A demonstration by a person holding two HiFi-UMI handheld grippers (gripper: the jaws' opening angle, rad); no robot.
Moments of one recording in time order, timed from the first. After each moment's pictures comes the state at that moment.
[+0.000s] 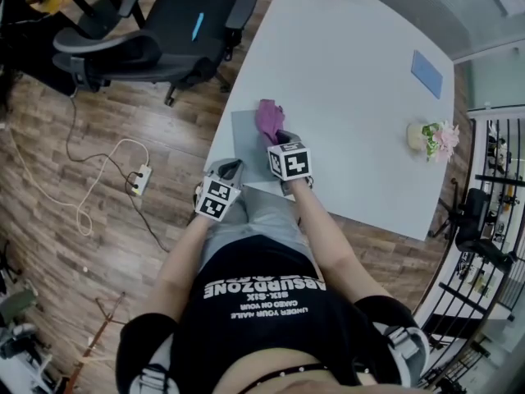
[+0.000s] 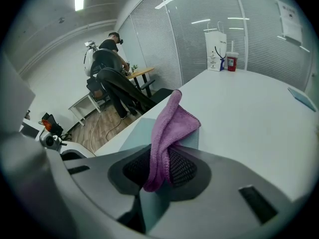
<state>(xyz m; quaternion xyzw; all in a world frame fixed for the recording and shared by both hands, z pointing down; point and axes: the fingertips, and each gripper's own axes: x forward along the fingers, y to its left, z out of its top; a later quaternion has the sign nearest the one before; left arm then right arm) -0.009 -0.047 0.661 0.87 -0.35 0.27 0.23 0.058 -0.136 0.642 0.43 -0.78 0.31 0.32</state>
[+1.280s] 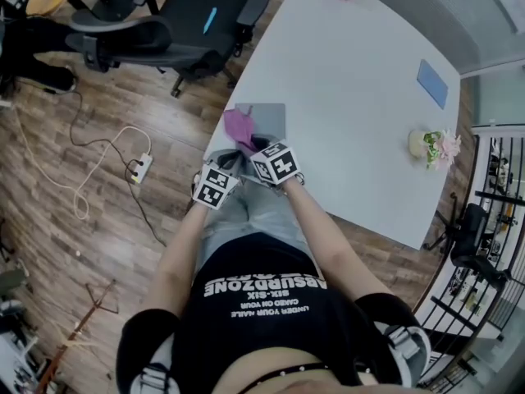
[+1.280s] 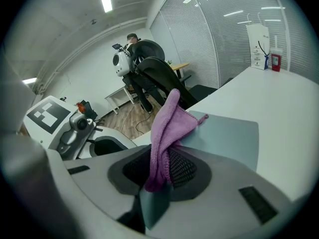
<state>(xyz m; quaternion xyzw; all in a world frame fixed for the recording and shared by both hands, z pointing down) -0.009 -0.047 0.661 0.86 -0.37 0.27 0.23 -0.016 -0.082 0.642 0.24 -0.87 0.29 0.32</state>
